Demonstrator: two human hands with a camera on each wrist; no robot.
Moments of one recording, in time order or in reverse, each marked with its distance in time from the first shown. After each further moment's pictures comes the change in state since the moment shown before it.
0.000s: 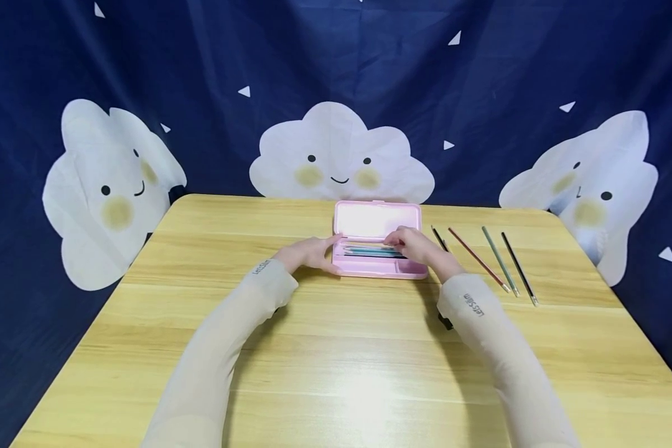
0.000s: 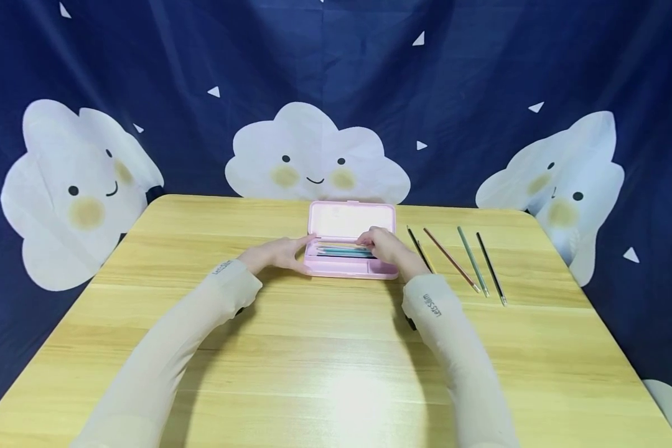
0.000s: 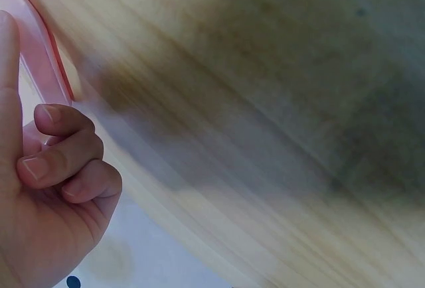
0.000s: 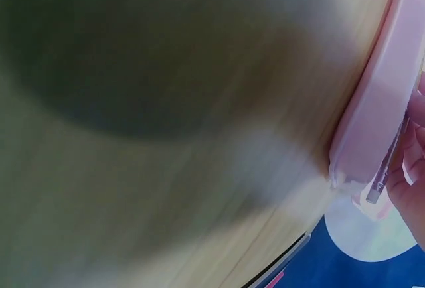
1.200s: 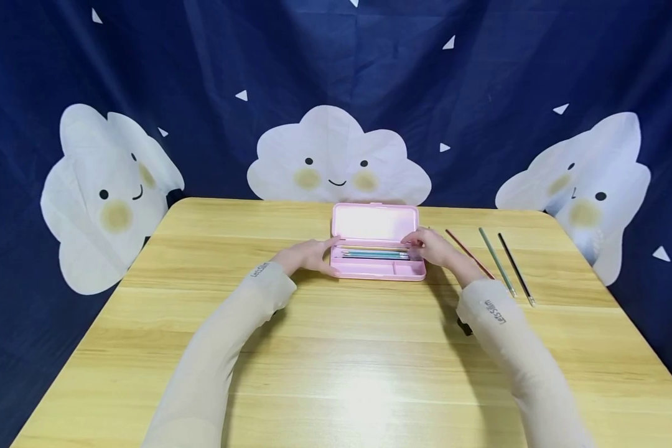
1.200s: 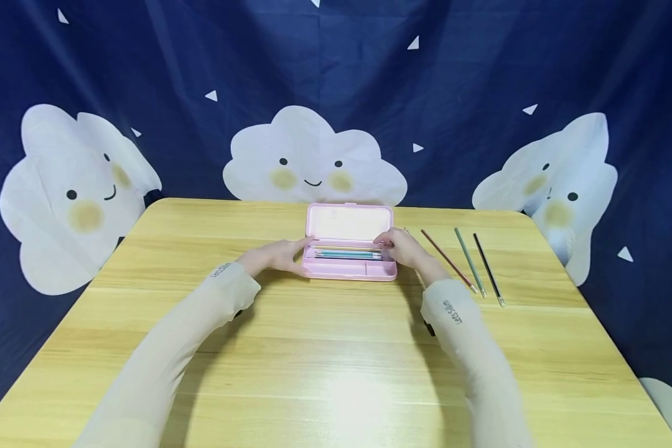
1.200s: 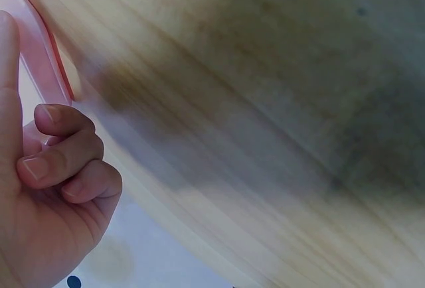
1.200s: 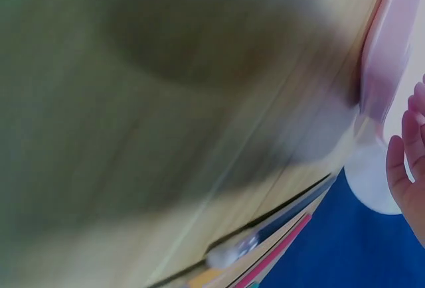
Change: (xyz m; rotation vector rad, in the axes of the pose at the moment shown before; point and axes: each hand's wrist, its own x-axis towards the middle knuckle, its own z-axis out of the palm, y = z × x) left_hand -0.001 0.002 0.001 0.012 0.004 -0.018; right_hand -0.032 0.018 -0.019 0.039 0.077 0.040
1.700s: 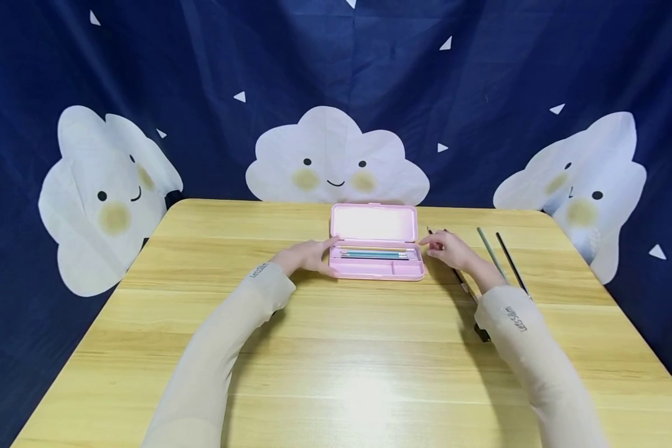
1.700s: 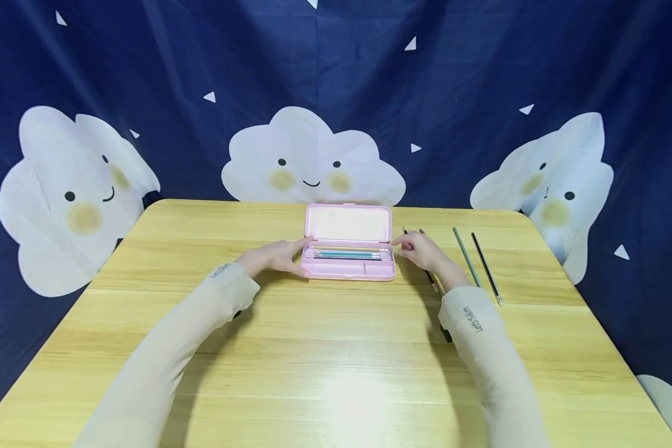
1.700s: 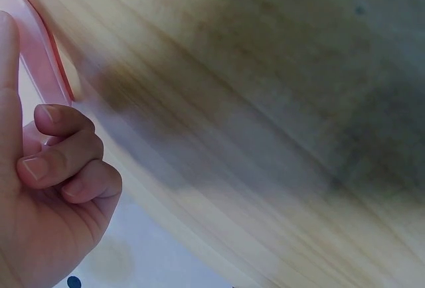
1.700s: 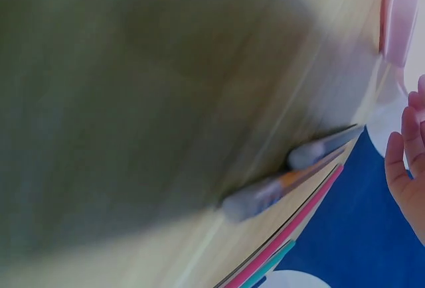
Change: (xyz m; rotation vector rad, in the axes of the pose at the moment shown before) left_hand -0.001 0.001 -0.001 -0.004 0.000 -0.007; right_hand -0.031 0.018 -0.016 0.035 0.019 0.083
